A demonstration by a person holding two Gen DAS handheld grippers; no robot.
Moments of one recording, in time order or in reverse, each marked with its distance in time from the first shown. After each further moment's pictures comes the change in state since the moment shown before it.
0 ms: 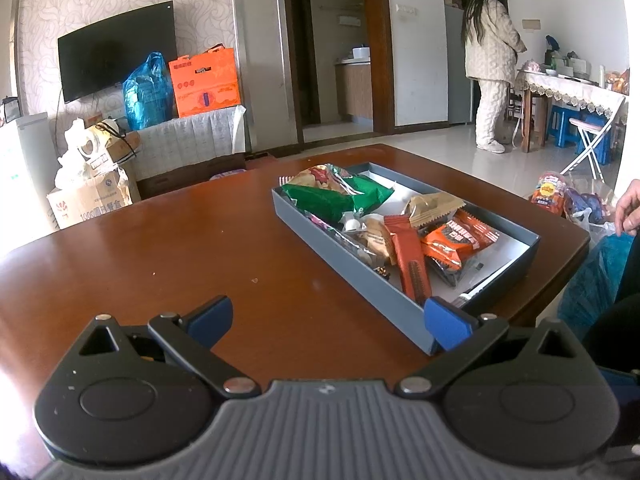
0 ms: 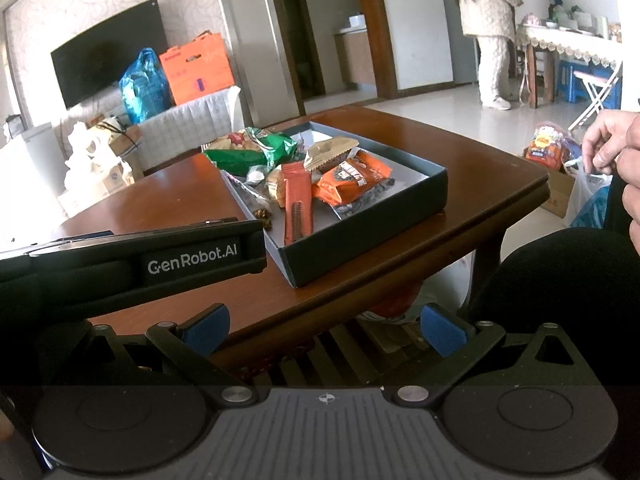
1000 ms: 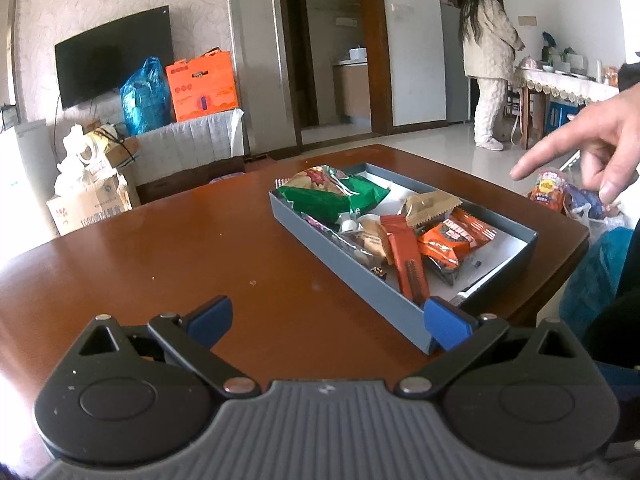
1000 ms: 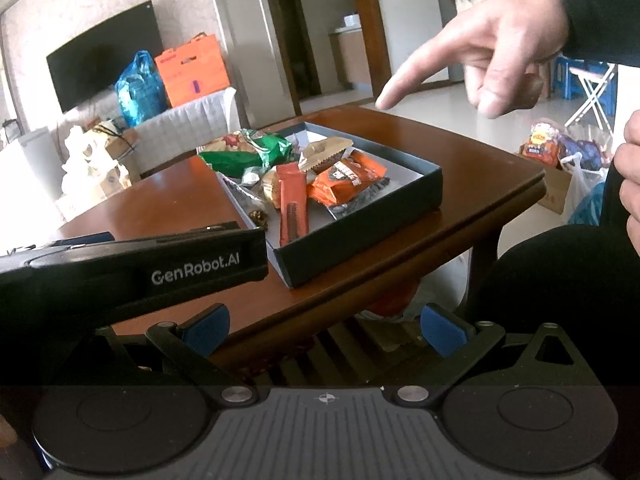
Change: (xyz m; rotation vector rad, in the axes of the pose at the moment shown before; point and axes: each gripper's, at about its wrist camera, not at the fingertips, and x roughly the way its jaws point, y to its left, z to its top) left arm 0.003 -0.002 0.000 0.007 -0.004 0.003; right arm 0.000 -0.001 -0.001 0.012 -0.002 -0.005
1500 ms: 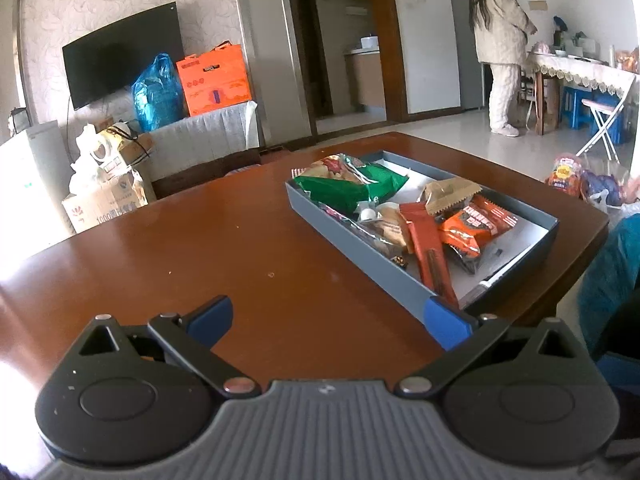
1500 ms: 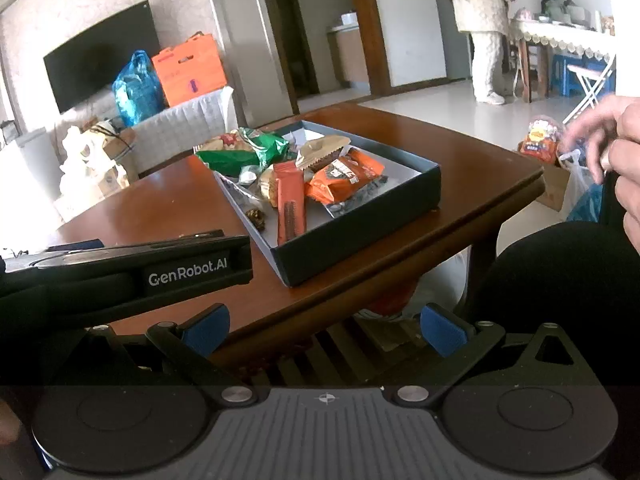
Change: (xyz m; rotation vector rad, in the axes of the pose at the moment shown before) left arm 0.008 -0.002 0.001 0.029 0.037 0.060; right arm 0.002 -0.002 0.001 0.013 0.008 -0.003
